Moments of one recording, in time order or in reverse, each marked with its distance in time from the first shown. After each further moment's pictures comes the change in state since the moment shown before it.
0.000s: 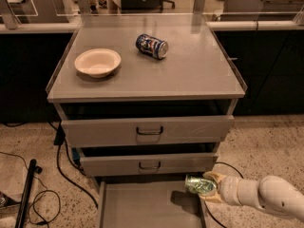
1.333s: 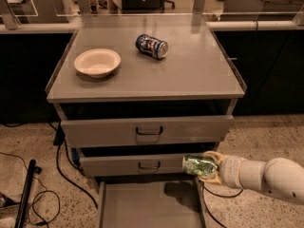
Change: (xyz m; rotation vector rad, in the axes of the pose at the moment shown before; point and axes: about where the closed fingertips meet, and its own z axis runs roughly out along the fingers) arm -0.098 -0.035 -0.061 0.101 0.034 -0.171
